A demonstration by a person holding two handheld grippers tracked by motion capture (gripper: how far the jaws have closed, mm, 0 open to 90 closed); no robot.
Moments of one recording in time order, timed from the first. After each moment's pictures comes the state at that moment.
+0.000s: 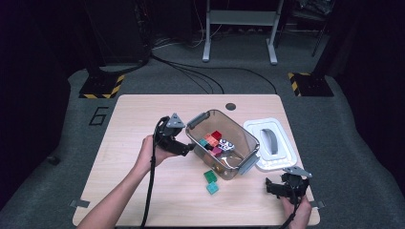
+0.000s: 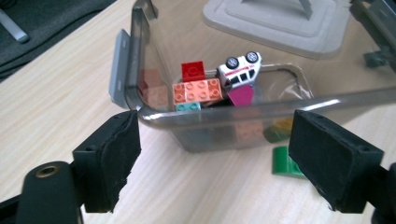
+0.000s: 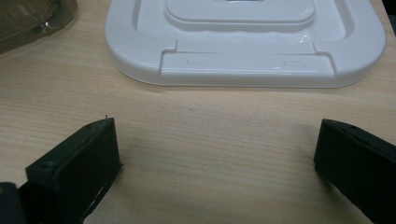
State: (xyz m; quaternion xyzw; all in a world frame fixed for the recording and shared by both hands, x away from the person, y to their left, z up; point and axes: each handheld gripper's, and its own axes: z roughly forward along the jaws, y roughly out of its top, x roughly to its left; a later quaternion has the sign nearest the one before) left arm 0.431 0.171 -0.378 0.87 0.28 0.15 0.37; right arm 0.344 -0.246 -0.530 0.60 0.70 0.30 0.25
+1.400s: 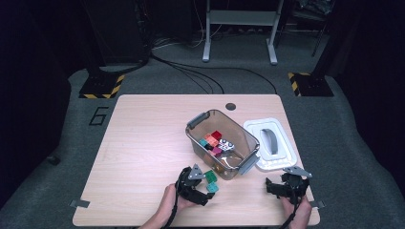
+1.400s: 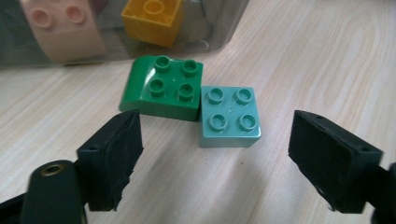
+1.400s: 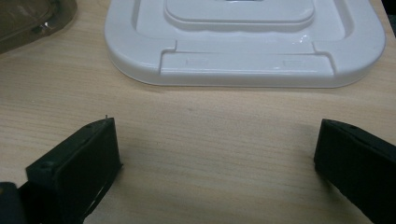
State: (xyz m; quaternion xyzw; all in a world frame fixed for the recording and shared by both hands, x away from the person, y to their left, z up) left arm 0.349 0.111 -0.507 0.88 0.28 0.07 0.38; right arm 0.344 -0.246 -0.530 0.60 0.70 0.30 0.25
